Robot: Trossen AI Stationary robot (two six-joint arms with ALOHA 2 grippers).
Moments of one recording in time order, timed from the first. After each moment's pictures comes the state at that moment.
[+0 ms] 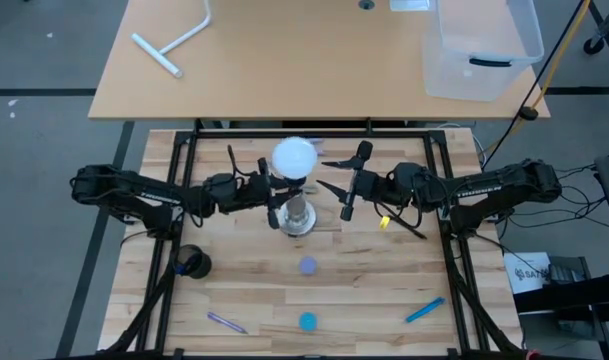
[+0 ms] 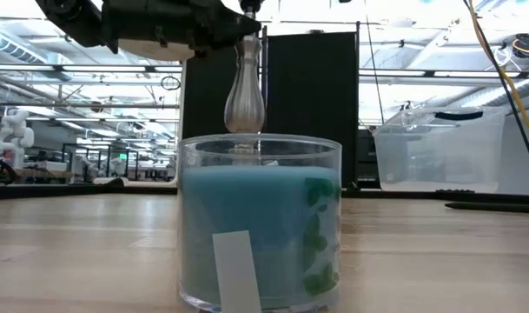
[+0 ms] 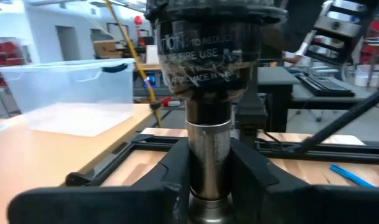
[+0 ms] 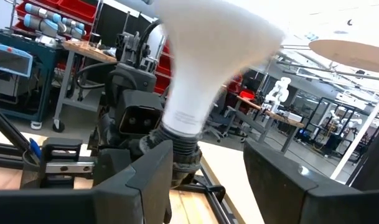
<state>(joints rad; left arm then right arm) 0.06 1.35 0.61 0.82 -0.13 0.08 0.03 1.27 0.88 0.56 0.29 -0.38</state>
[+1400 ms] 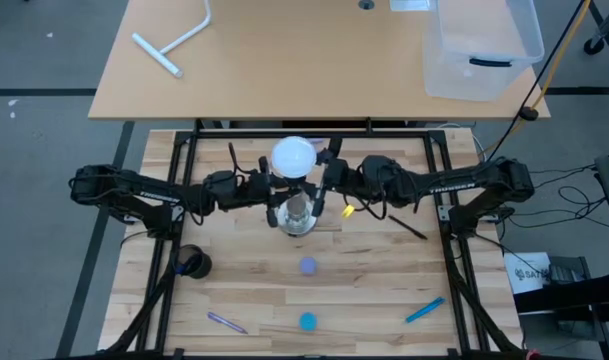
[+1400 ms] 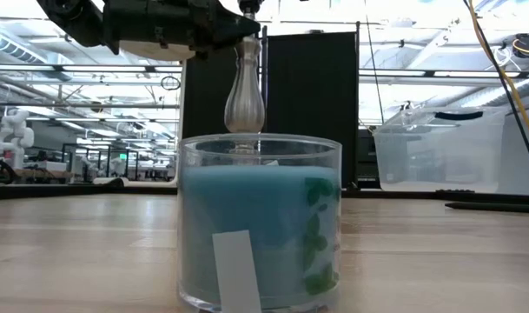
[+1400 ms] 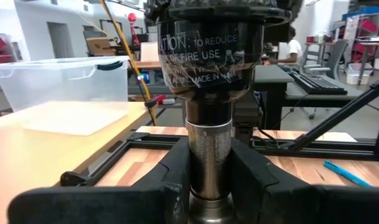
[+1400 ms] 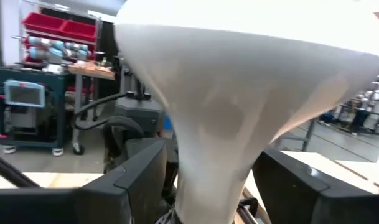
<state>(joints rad) 0.09 1.35 0.61 0.78 -0.07 0.06 0.02 1.52 1.18 0.50 0.25 -0.19</state>
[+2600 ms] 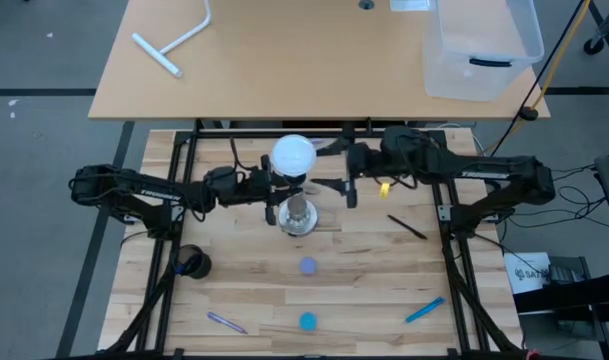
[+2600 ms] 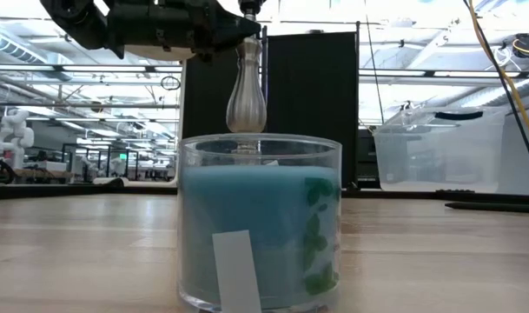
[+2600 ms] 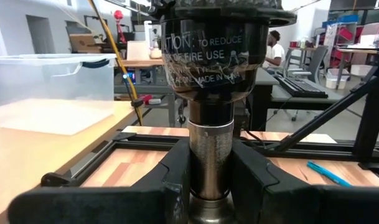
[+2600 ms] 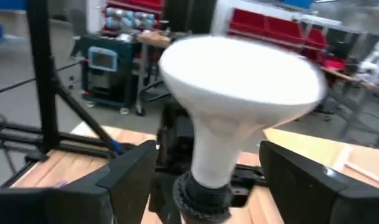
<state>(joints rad) 0.11 1.35 0.61 0.78 0.02 0.01 -0.12 1.33 1.27 0.03 -0.13 -0.19</state>
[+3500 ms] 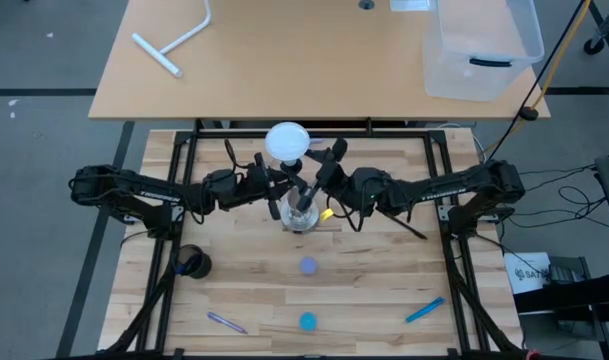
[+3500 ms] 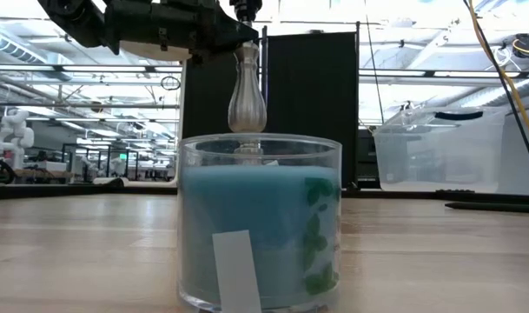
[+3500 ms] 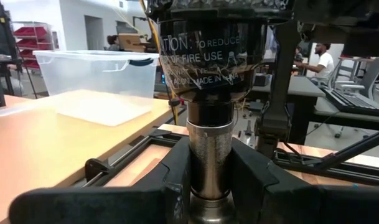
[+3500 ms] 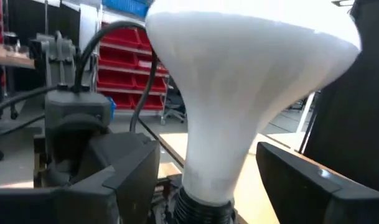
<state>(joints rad) 0.10 1.35 0.61 0.78 -0.19 -0.03 0.08 1.60 1.26 0.50 0.63 -0.22</state>
